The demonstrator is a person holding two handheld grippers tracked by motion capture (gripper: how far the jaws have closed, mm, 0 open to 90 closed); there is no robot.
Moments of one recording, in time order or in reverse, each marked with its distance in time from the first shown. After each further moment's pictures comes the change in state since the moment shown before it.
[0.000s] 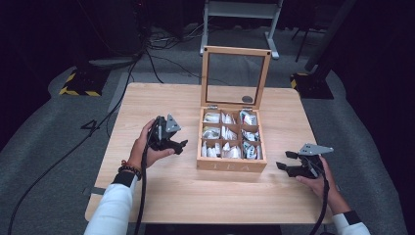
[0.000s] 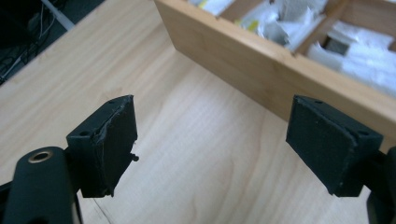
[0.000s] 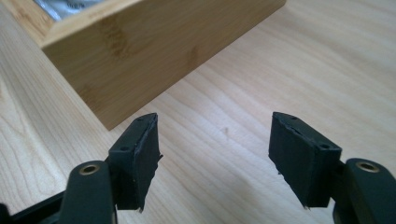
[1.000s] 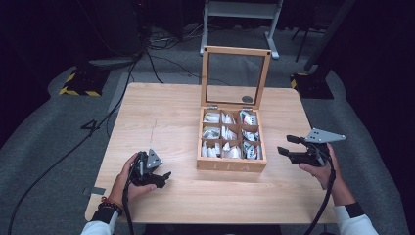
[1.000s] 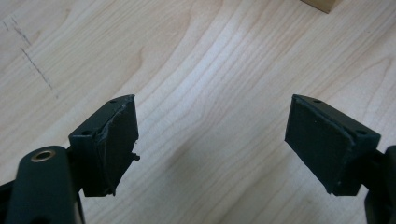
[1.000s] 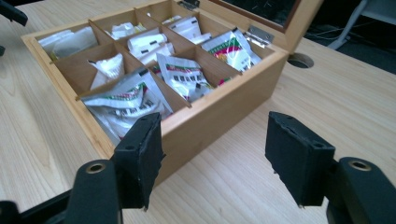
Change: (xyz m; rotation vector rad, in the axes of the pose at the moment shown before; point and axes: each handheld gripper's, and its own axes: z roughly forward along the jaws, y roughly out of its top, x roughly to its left) left arm -0.033 -0.099 -0.017 0.069 -0.013 -0.083; right arm 0.008 0.060 -0.029 -0.141 0.012 -0.067
